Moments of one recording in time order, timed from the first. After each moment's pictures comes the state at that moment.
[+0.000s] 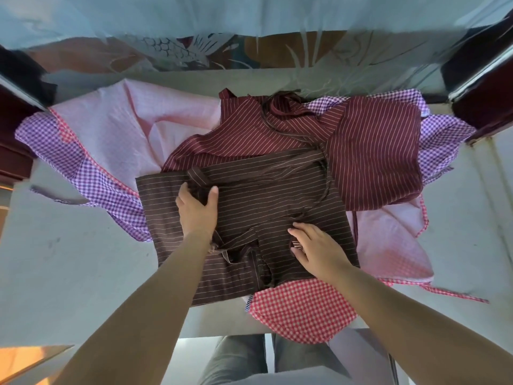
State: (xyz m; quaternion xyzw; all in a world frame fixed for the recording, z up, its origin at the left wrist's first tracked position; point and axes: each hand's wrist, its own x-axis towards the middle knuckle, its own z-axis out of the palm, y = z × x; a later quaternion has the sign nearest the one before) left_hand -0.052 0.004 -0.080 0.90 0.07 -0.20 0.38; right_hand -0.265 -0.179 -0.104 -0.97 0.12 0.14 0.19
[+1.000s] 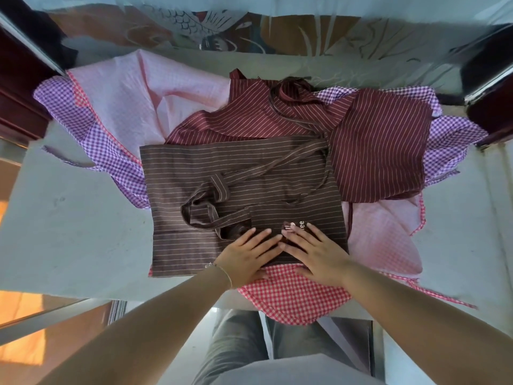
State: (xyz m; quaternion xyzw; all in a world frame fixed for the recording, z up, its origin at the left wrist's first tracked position) left_hand -0.193 0.024 -0.129 0.76 -0.62 -0.16 -0.07; right_hand -0.308 -0.205 -0.116 -0.96 -0.16 0.23 0.03
